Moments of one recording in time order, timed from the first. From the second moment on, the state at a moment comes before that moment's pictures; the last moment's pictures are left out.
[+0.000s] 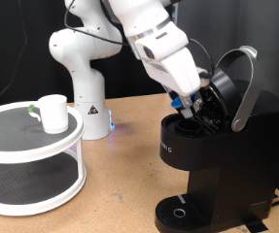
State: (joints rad) arm 0.30 -0.18 -0.22 -2.31 0.51 2.29 -1.00
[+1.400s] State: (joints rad) arm 0.30 -0.11 -0.19 -2.30 0.42 2.30 -0.93
